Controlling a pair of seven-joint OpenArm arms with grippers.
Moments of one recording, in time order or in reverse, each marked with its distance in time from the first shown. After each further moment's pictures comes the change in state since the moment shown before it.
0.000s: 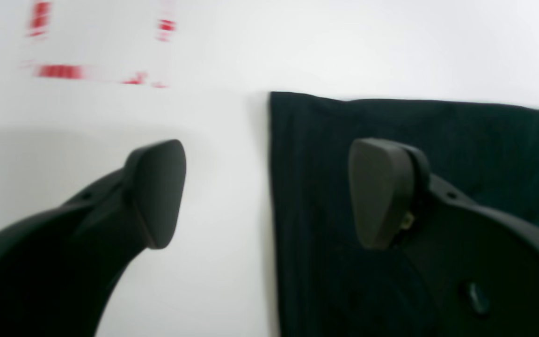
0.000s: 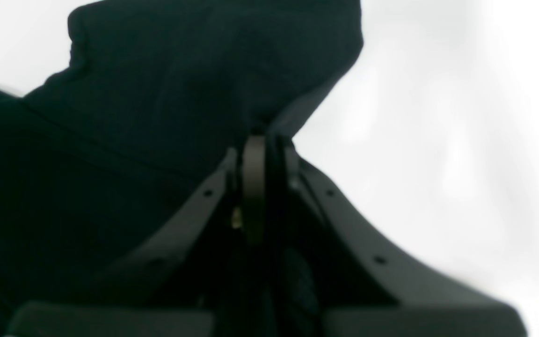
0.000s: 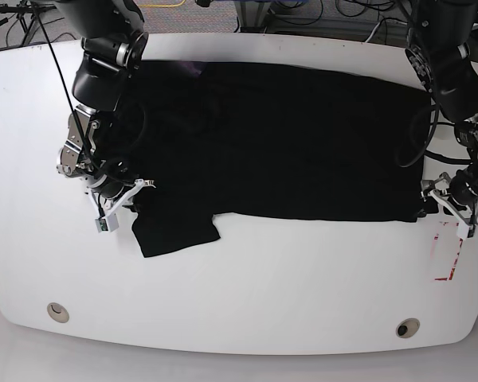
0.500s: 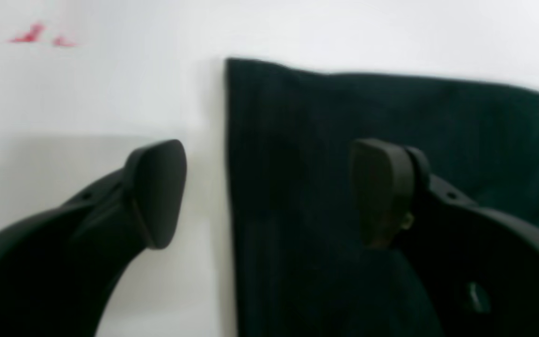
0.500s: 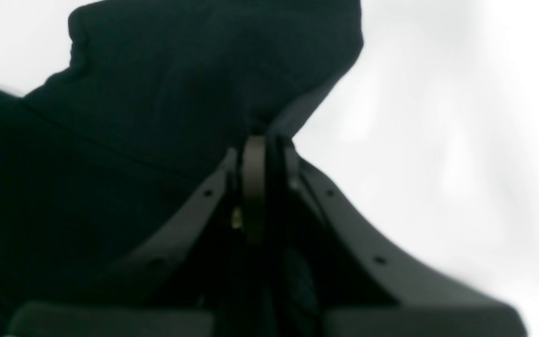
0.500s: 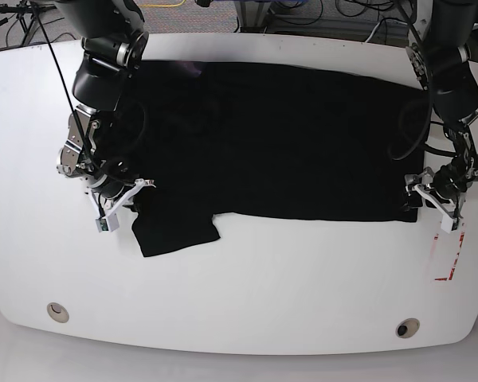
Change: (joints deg) left arm -0.1 0.2 4.7 -8.2 -1.0 1.7 -6.4; right arm -0.3 -0.1 0.0 1.0 -0.1 0.0 -0.6
